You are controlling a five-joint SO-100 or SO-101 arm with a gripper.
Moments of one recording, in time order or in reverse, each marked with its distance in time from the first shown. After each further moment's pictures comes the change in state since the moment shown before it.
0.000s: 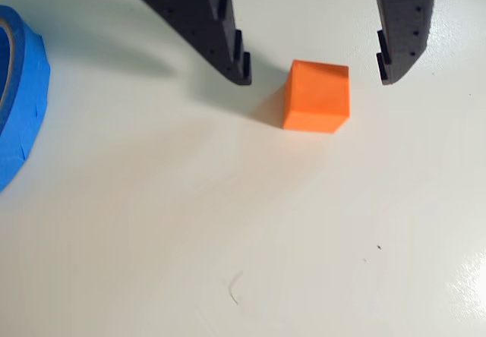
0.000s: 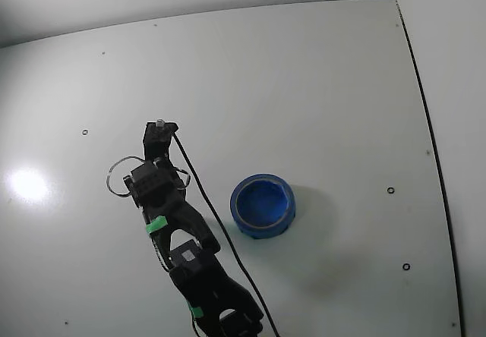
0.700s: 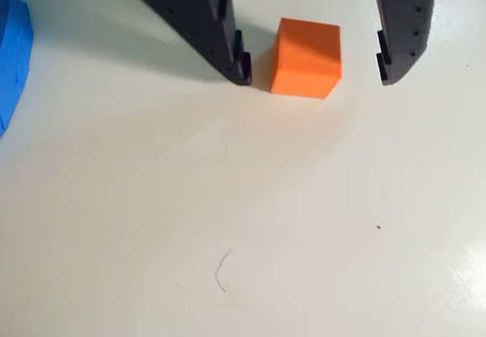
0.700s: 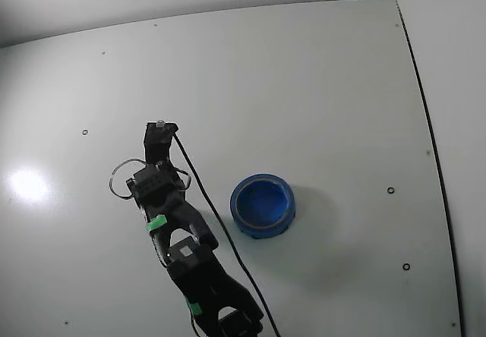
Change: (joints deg) arm 0.0 -4.3 0.4 -4.0 0.0
